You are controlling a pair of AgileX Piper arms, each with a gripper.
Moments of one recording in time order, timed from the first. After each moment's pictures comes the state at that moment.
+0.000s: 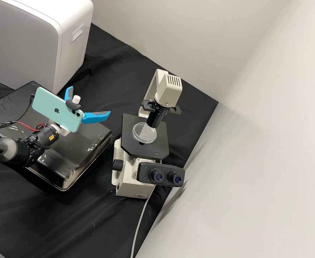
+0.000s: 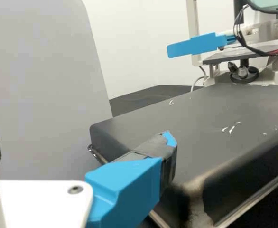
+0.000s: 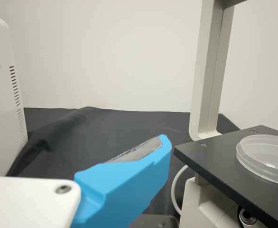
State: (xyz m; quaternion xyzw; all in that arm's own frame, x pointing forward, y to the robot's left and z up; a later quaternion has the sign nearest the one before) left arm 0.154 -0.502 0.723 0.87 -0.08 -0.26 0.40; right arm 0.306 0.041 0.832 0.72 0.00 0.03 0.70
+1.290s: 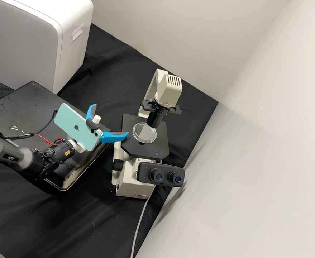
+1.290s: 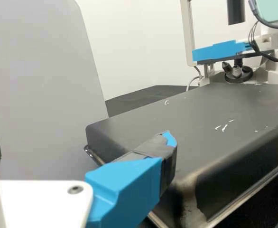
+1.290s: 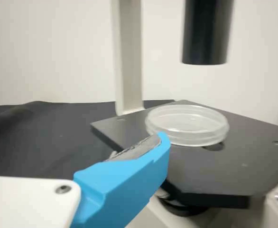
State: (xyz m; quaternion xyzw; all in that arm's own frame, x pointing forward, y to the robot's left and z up) left arm 0.151 -0.502 0.723 0.87 -0.08 -0.27 0.40; right arm 0.311 -0.022 0.863 0.72 -0.08 0.01 0.69
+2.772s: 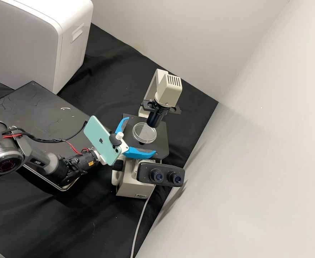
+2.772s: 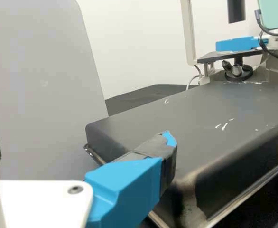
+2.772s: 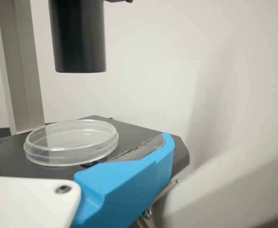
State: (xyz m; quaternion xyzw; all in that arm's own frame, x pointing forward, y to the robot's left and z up) left arm 0.151 -0.501 0.722 0.87 -0.08 -0.27 0.40; right arm 0.340 -0.078 0.899 0.72 -0.17 0.02 0.68
